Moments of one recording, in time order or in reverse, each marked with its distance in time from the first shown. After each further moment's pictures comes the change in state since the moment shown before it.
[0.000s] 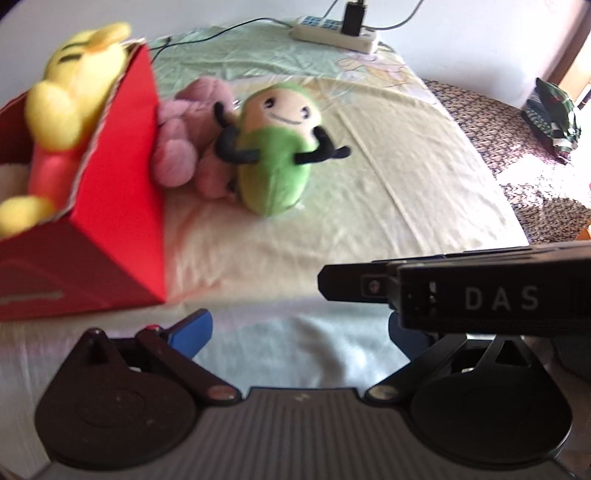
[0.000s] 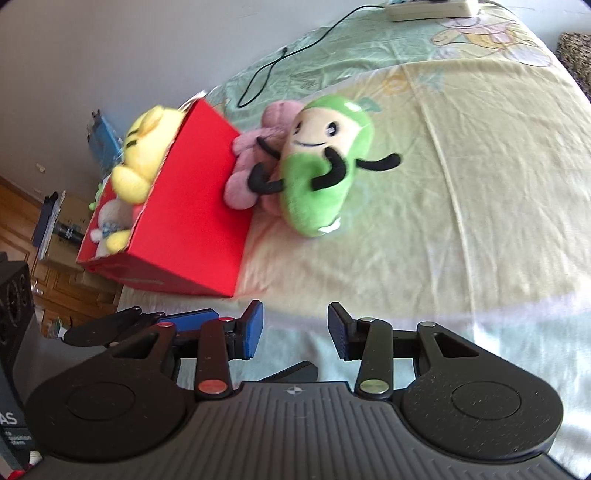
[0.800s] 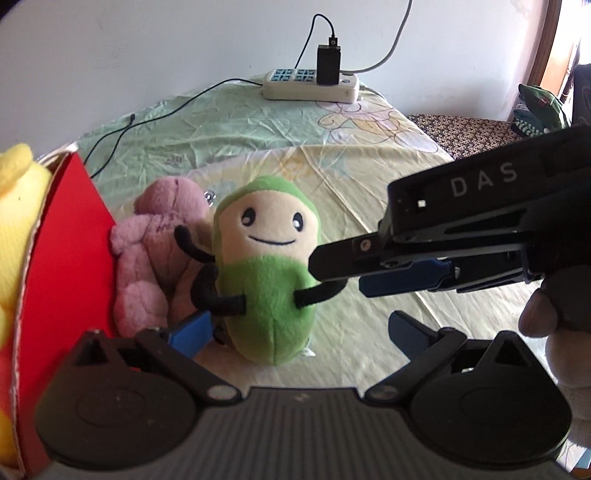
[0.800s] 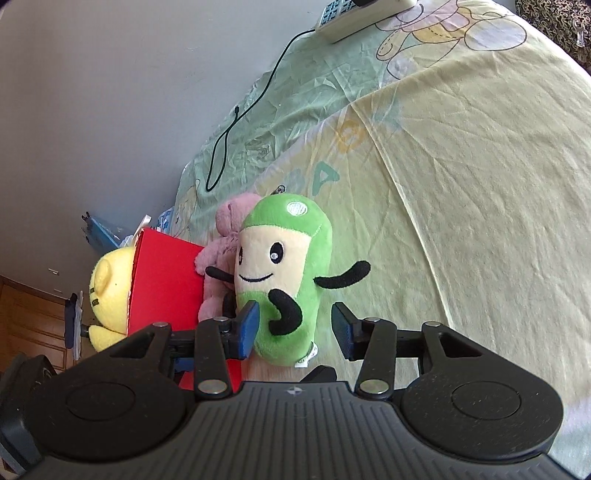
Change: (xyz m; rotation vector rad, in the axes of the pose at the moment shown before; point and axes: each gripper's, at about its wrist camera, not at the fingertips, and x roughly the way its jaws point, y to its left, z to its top) left arm 0.052 0.004 0.069 0.149 -0.165 0.022; right arm 0.029 -0.053 0.074 0.272 -0.085 0.103
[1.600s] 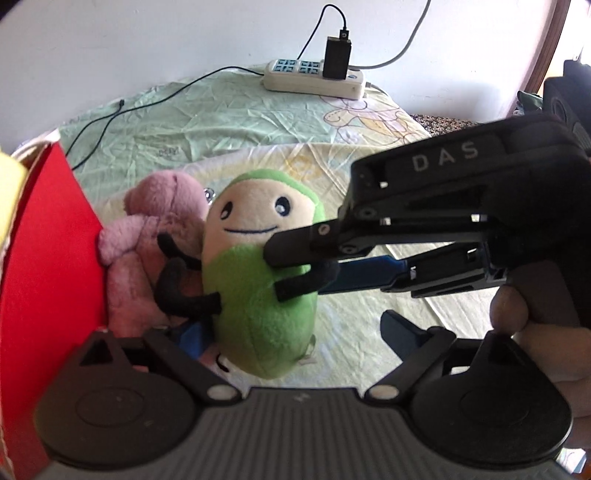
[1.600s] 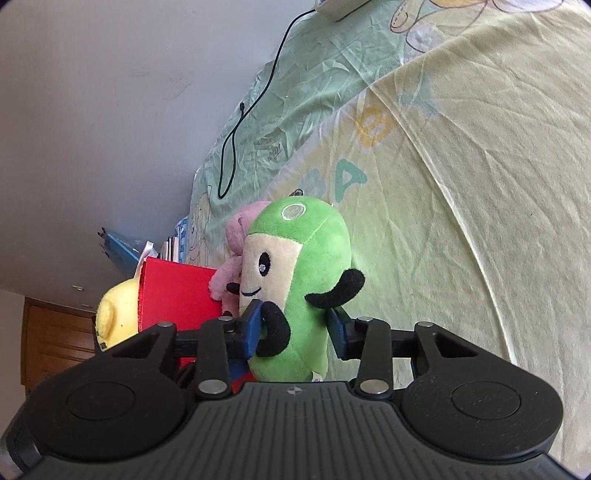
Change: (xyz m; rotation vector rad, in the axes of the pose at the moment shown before) left arm 0.020 0.030 0.010 -0.030 0.027 -0.073; right arm 0.031 0.003 0.021 0.066 0.037 0.083
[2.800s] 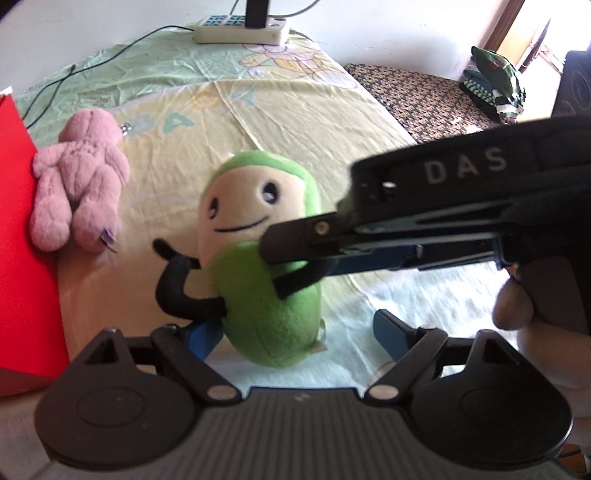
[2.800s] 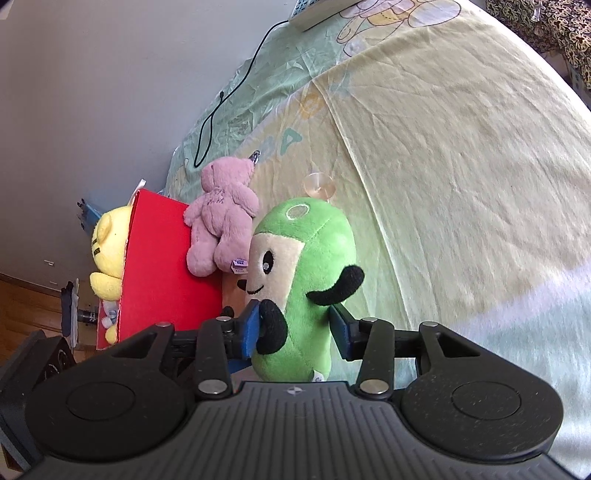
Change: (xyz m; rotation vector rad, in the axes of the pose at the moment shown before) left arm -0.029 -0.081 -0.050 0.022 0.134 -0.094; right arm -0.082 -0.025 -0.067 -0.043 0.001 -0.107
